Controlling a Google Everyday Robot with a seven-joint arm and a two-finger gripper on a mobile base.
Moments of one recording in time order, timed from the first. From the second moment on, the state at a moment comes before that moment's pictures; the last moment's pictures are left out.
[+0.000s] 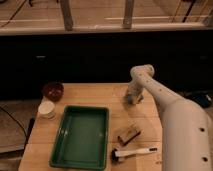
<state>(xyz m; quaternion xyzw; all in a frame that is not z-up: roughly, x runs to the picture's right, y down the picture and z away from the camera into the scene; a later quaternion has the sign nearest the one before) 0.191 0.072 0.971 -0.28 -0.13 -0.23 0.92</state>
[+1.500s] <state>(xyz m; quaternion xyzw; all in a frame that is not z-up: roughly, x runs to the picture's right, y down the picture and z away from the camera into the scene) 0.206 0.035 0.901 -0.24 -0.12 -0.25 0.93</state>
